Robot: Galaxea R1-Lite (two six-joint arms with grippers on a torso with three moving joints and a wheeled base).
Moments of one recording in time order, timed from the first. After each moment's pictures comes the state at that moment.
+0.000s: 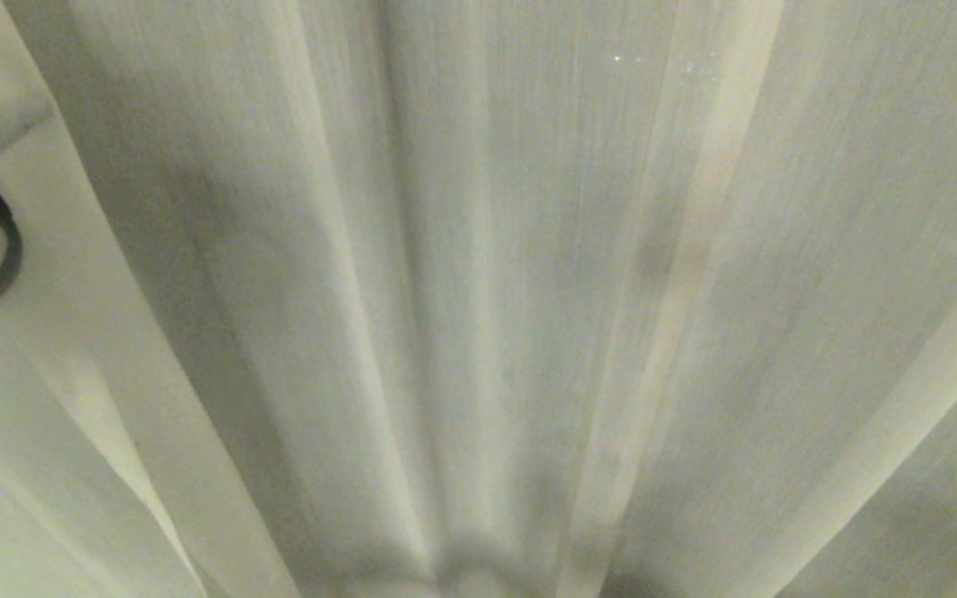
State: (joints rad) left arm -0.36 1.07 -0.91 -0.25 0.32 0.03; right arm 0.00 0.00 0.00 0.00 0.02 -0.07
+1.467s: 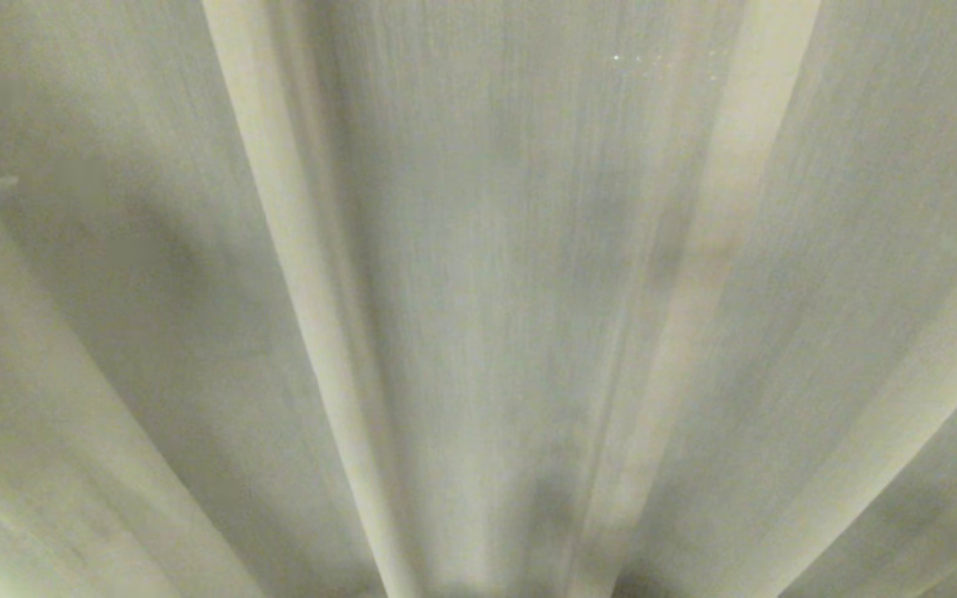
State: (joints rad) left arm -0.37 0.87 -0.75 -0.24 0.32 -0.01; right arm 0.00 0.00 0.00 0.00 0.02 -0.07
